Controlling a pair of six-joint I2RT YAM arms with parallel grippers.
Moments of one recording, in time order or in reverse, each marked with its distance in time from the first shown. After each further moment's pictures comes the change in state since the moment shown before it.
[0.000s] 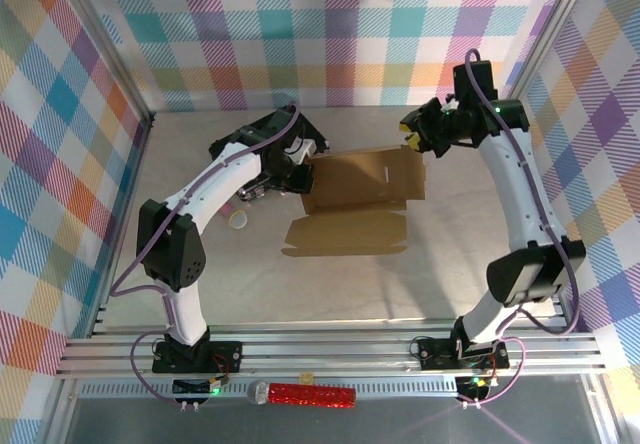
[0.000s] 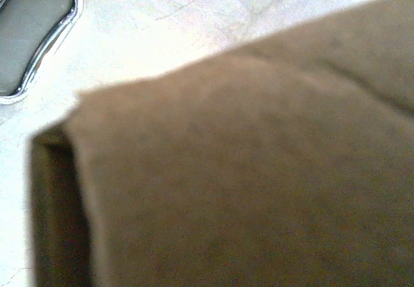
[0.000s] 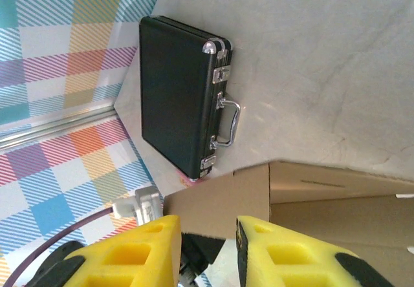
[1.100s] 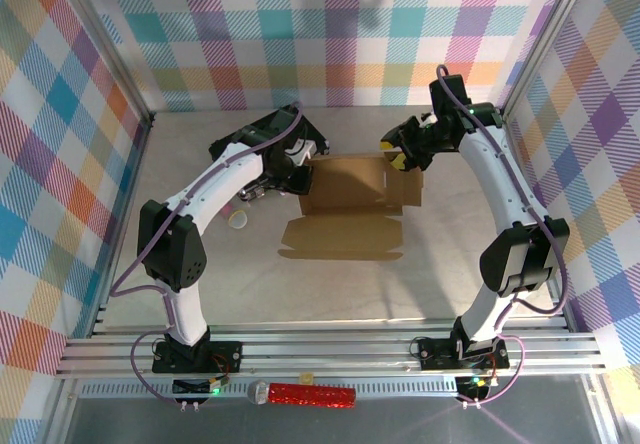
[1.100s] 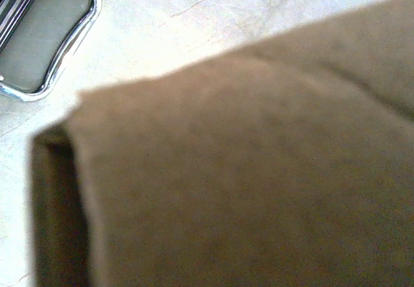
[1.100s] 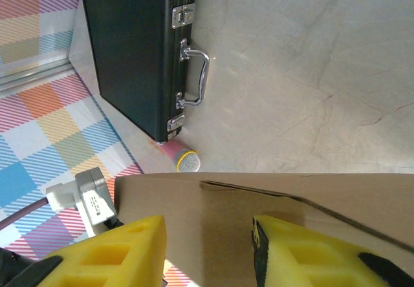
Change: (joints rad) left arm -0.019 0.000 0.009 -0.026 -0.064 0.026; right arm 0.047 0.059 -0.097 -0.010 -0.109 -0.051
